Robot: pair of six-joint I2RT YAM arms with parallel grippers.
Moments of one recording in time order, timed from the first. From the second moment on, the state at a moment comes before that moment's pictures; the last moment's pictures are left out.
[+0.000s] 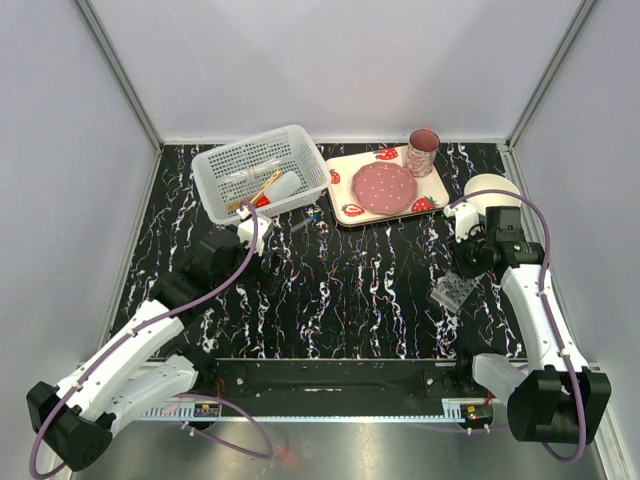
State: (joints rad) left arm -0.60 0.82 0.74 -0.53 0.00 -0.06; right arm -0.05 1.04 0.87 -0.83 -0.27 -0.46
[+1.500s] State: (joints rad) left arm -0.60 0.81 0.74 -0.53 0.00 -0.06; right arm -0.07 1.16 0.76 -0.63 -0.27 -0.47
